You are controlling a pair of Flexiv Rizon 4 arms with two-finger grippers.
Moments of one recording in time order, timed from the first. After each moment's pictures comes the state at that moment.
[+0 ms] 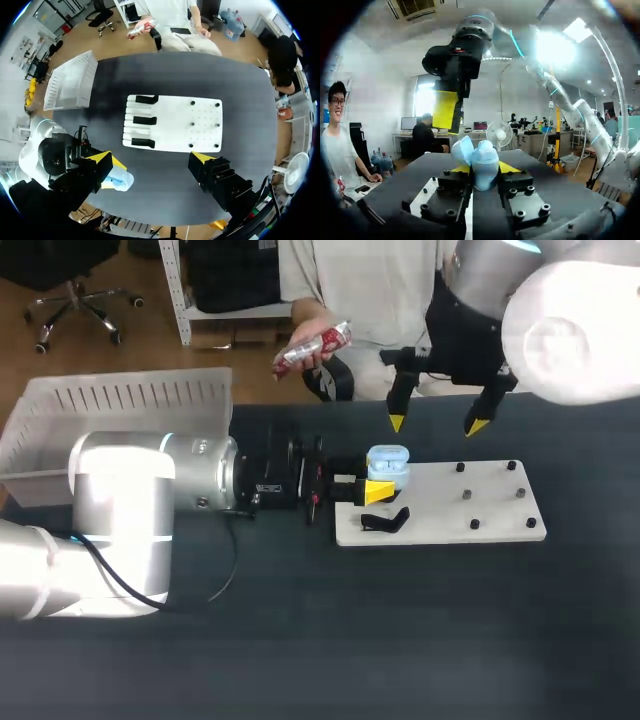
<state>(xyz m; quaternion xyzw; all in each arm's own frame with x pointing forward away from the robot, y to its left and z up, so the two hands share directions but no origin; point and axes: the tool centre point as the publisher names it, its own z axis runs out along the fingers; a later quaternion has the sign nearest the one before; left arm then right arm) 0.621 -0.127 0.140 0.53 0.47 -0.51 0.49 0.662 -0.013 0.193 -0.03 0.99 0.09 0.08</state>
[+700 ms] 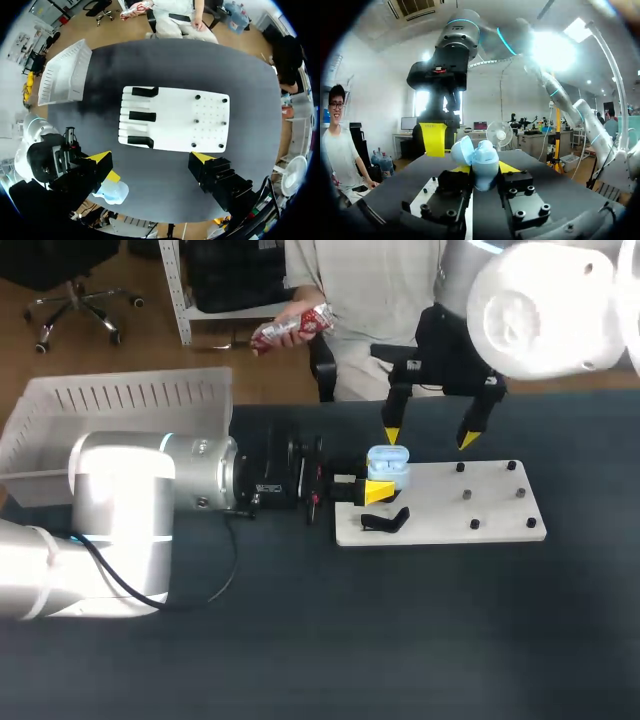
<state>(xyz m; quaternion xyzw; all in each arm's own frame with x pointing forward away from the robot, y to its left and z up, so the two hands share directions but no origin) 0.621 -0.127 0.140 0.53 0.47 -0.51 0.49 0.669 -0.009 0.161 -0.04 0.99 0.09 0.02</state>
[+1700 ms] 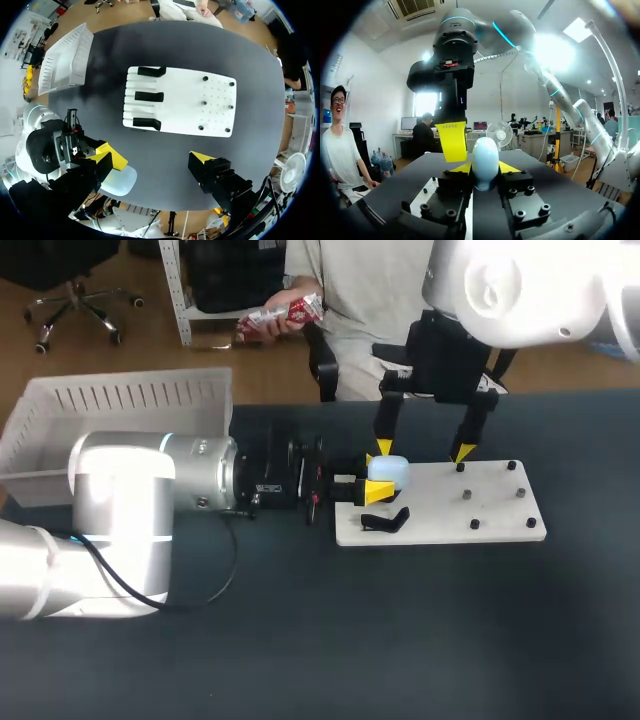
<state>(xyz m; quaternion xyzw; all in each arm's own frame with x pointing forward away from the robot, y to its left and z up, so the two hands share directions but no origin) 0.621 -0.127 0.140 0.53 0.47 -0.51 0.49 0.647 0.000 0.163 -0.04 0.99 0.09 -0.04</state>
